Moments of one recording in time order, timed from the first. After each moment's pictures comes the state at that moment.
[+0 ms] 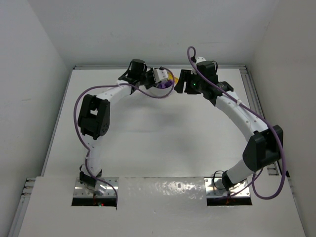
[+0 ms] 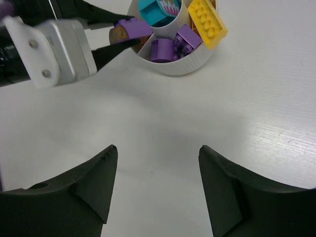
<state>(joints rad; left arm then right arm) -0.37 2.13 1.68 -0.12 0.48 0.87 0.38 1.57 1.35 -0.36 -0.10 0.36</state>
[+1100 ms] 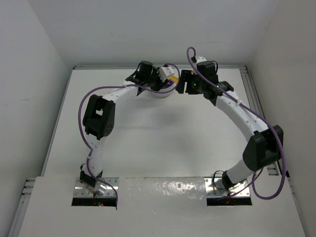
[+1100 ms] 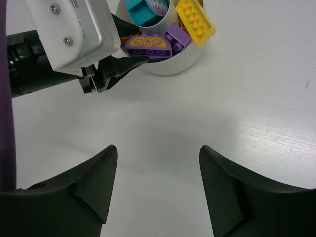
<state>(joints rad) -0.44 2.16 1.75 -0.17 0.34 0.57 0.37 1.57 1.35 -0.38 -0.06 0.33</state>
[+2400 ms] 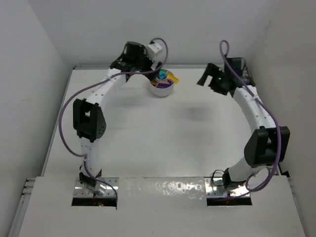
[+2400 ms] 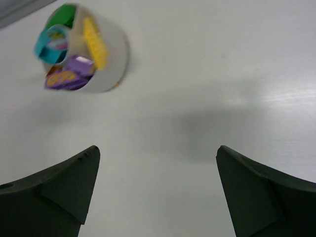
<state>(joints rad) -0.38 2.07 1.96 -0.44 0.31 0.42 0.13 1.58 1.40 -0.52 -0.11 0.43</state>
